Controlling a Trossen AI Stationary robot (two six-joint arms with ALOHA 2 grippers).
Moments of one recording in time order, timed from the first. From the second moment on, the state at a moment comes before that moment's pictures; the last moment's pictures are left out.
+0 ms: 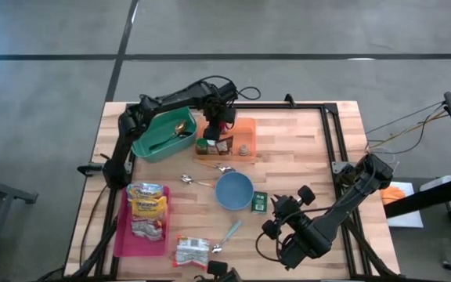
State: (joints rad) left arm 0.52 2.15 1.90 -1.13 0.05 0.68; right arm 0.75 1.87 1.62 -1.55 0.92 1.66
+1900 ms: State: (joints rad) left arm 0.53 2.19 1.82 -1.10 0.21 0.72; right arm 0.75 1.87 1.62 -1.48 0.92 1.64
